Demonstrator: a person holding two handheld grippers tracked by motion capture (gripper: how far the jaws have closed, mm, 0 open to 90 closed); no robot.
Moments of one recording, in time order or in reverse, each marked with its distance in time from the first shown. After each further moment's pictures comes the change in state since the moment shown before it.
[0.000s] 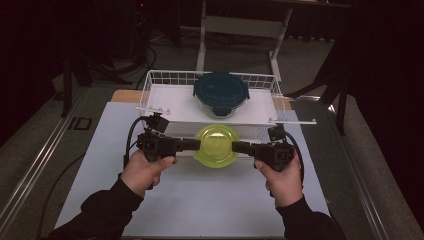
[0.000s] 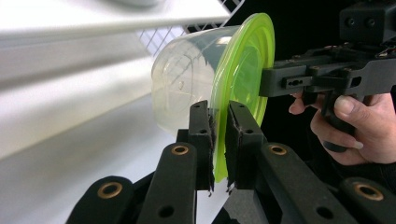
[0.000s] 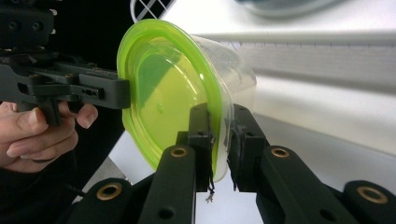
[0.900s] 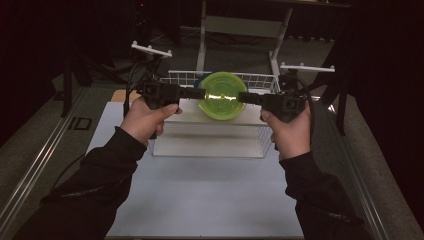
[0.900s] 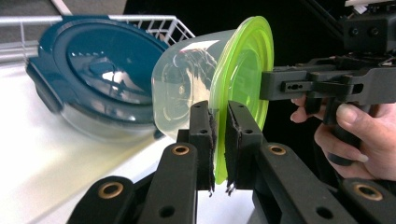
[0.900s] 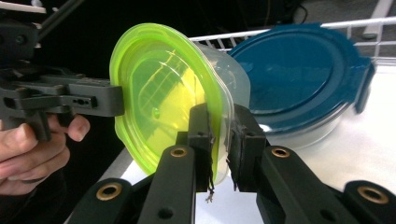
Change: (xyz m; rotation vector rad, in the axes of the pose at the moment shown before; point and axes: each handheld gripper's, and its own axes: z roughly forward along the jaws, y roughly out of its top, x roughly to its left) left arm -0.010 0.101 -0.018 -0.086 0.011 0.072; right arm 0.023 0.100 -0.019 -0.110 -0.080 -0.042
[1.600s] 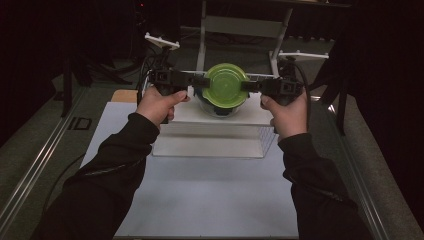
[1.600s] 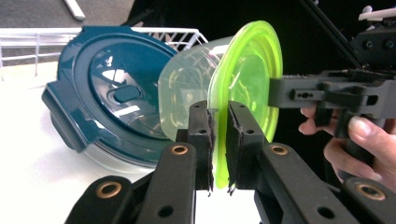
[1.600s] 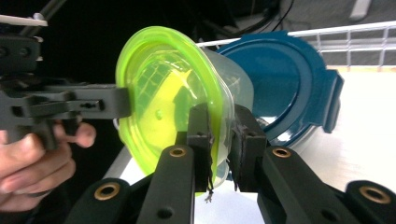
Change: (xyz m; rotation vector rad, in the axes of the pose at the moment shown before) left arm 0.032 0.020 0.031 -0.013 0.001 -0.093; right arm -0.028 0.027 0.020 0.043 -0.025 0.088
